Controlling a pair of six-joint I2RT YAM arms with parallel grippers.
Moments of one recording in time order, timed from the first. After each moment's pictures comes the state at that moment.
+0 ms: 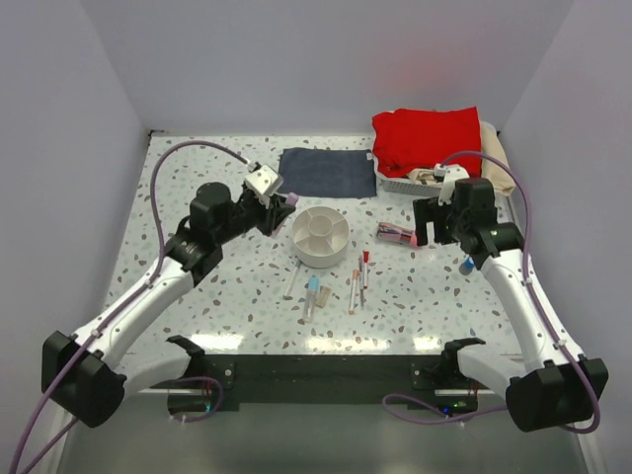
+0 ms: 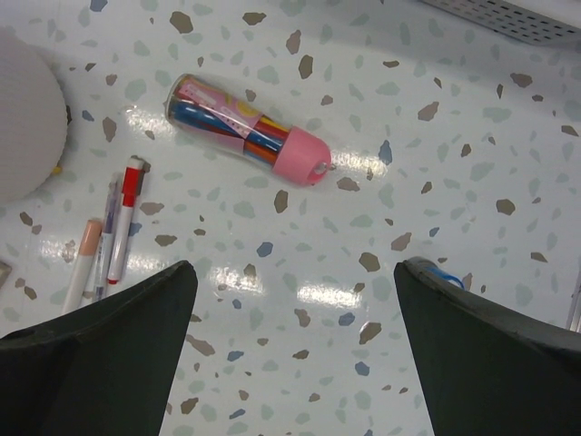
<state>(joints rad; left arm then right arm) -0.50 1.11 0.86 0.04 0.31 0.07 0.16 1.08 1.02 -0.70 0.04 -0.02</state>
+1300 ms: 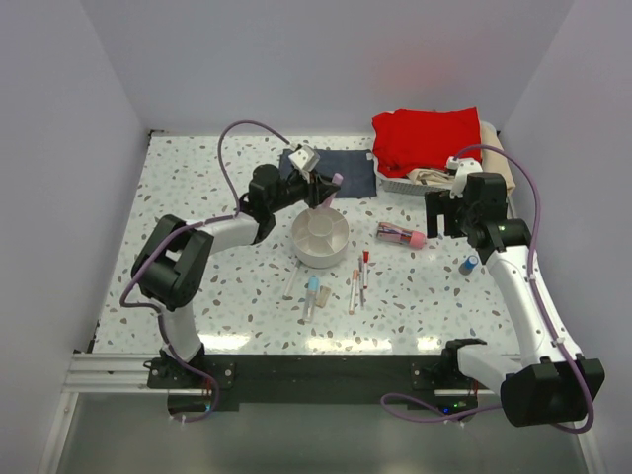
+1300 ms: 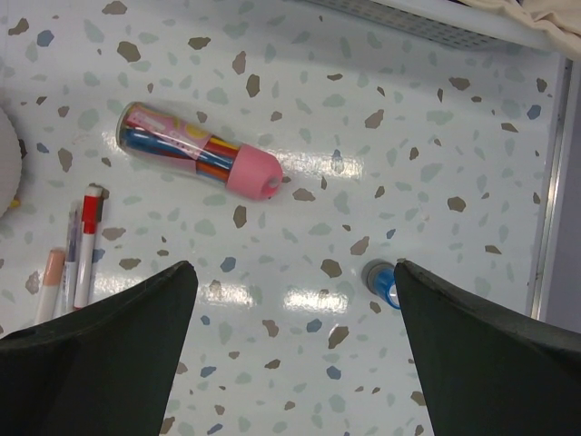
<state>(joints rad) -0.50 1.85 1.06 0.76 0.49 -0.14 0.08 1.09 1.05 -0.69 0.06 -0.05</state>
